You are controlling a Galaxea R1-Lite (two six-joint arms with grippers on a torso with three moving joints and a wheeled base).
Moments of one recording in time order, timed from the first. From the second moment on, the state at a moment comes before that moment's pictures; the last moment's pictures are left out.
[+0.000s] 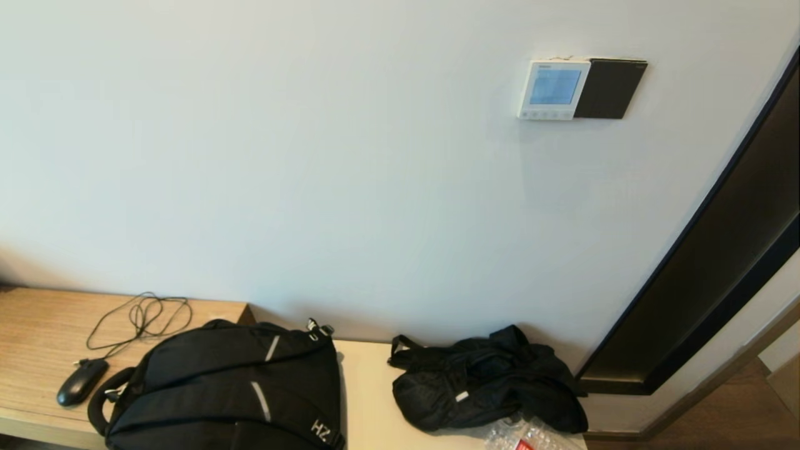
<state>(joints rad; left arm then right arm) 0.00 0.00 -0.02 0.04 0.00 -0.01 0.00 0.00 0.00 0.00 0.00 -0.01</state>
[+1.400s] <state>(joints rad) 0.00 0.00 -0.02 0.04 0.00 -0.01 0.00 0.01 -0.11 0.04 0.00 -0.03</state>
